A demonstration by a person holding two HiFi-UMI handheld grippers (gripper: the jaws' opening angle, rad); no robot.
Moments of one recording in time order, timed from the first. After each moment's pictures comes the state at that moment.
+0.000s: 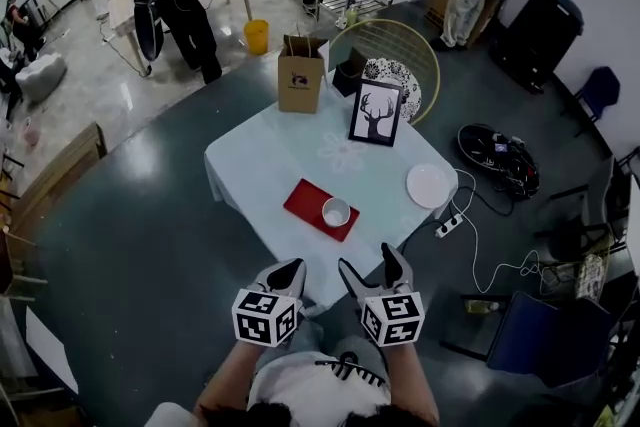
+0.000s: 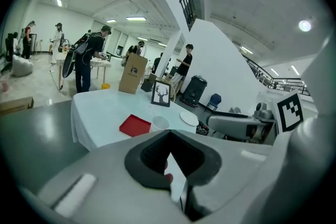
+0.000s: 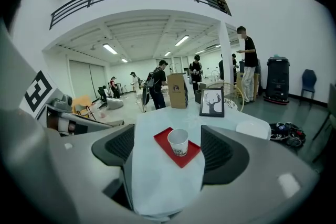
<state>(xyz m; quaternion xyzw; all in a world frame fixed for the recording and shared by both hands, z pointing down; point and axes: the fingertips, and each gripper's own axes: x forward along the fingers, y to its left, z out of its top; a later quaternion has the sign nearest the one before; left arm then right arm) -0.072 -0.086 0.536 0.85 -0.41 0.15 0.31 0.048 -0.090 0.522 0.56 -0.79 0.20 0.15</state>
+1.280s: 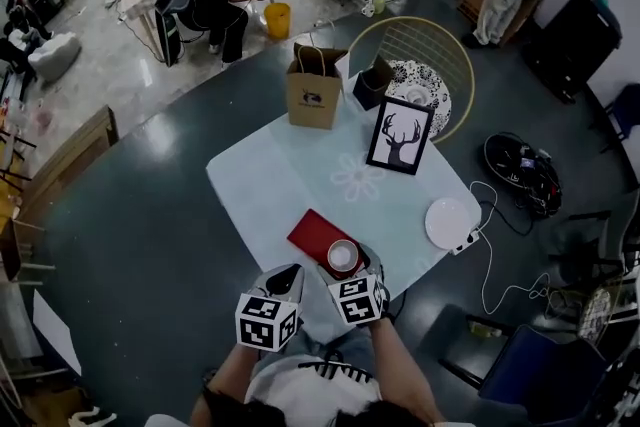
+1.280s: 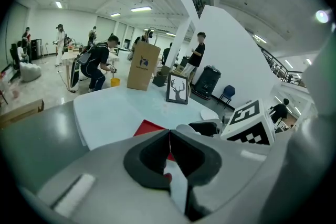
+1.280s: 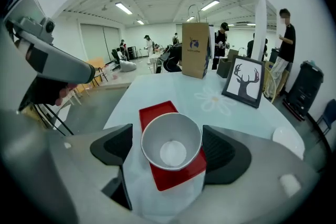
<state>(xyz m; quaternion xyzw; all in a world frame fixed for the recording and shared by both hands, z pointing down) -0.072 -0.189 0.576 0.81 -0.44 0.21 0.33 0.008 -0.212 0.667 0.44 -0.79 0.23 0.35</state>
